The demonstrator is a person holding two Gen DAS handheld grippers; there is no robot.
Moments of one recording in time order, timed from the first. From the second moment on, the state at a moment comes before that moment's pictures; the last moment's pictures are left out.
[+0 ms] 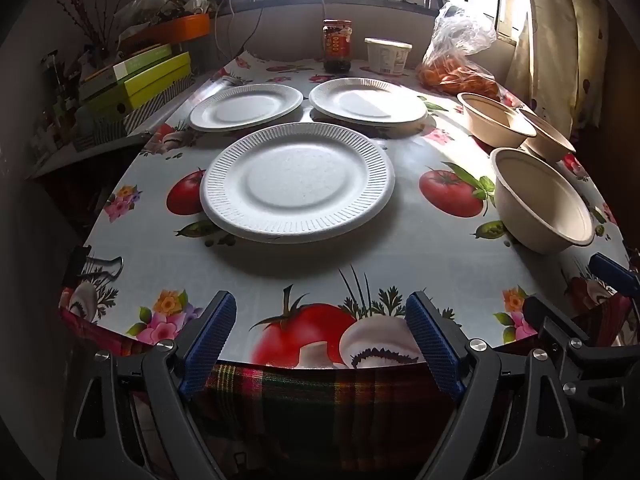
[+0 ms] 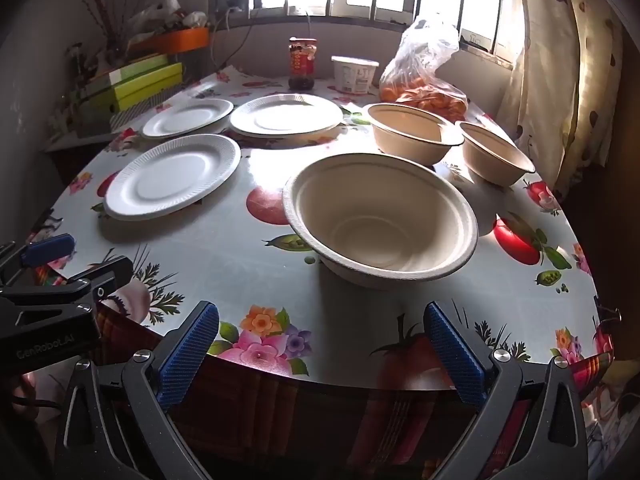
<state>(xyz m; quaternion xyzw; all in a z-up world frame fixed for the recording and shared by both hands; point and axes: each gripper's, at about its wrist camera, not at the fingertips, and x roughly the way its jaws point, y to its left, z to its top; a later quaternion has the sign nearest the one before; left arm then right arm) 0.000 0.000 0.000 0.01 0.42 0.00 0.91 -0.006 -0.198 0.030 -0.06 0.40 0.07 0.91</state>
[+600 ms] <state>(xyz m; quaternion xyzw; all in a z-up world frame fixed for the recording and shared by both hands) -0.004 -0.012 0.014 0.02 0.41 -0.01 0.91 -0.012 -0.201 0.040 -0.05 0.39 0.06 0.92</state>
